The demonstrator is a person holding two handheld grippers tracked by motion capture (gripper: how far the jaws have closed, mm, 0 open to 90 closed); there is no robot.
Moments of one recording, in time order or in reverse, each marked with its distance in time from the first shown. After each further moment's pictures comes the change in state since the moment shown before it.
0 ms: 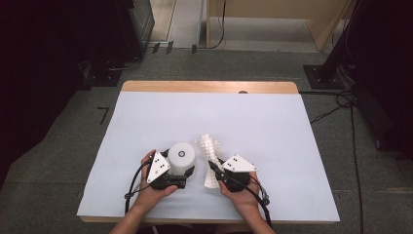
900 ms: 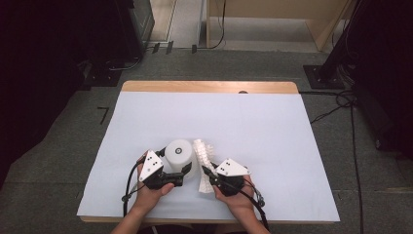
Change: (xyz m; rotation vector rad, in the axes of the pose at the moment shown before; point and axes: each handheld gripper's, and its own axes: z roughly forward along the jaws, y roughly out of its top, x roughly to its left) left arm 0.005 0.016 -0.017 -0.070 -0.047 -0.108; right arm 0.018 -0.003 0.007 0.014 0.059 -0.030
